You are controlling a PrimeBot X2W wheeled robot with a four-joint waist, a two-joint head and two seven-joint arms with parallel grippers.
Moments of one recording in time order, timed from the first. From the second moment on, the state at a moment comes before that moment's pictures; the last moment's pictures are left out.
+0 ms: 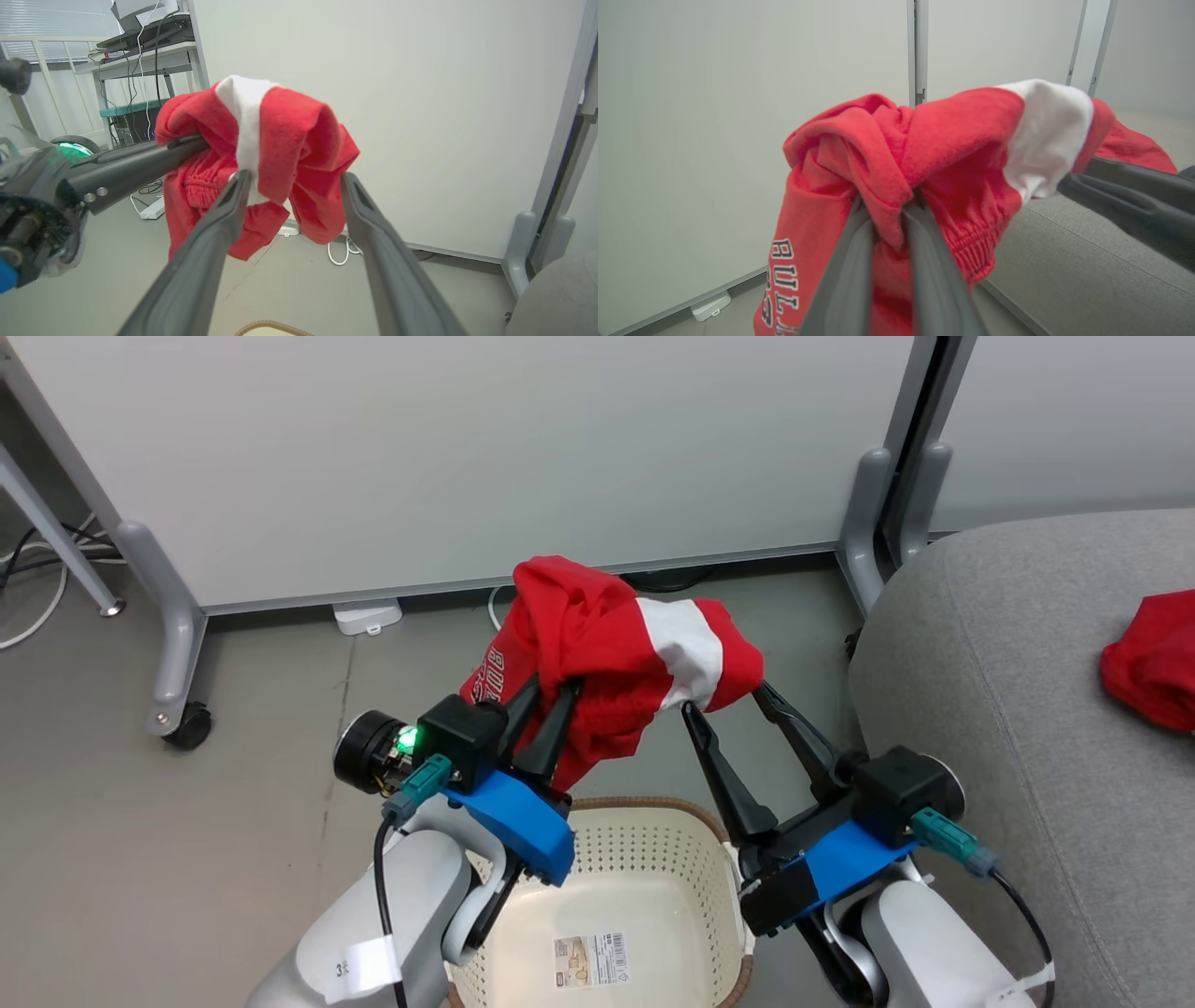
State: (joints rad) left arm -0.55 0.20 -0.77 0.48 -0.55 0.00 -0.26; right arm -0.33 -0.05 0.36 0.32 0.23 0.13 -0.26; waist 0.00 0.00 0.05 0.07
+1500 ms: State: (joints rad) left arm -0.58 0.15 -0.76 0.51 -0.49 -0.05 -0.26; right arm -0.45 -0.05 0.43 0.41 0.33 0.13 -0.26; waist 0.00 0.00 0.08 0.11
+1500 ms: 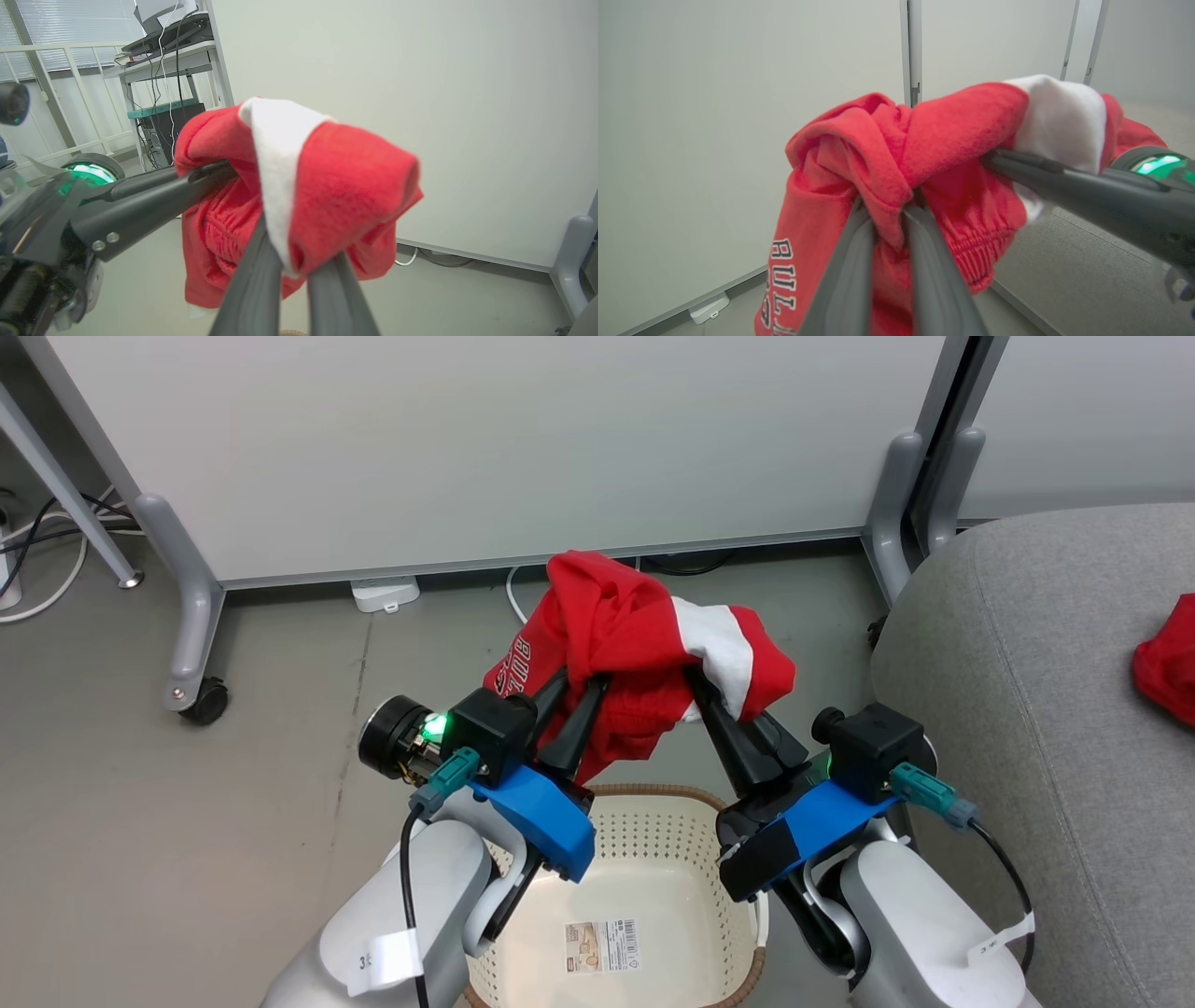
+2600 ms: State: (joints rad) left arm -0.58 0.15 -0.73 0.49 -0.45 -0.03 -0.26; right arm -0.45 -0.05 0.32 0.35 0.28 0.13 -0.26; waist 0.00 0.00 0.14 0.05
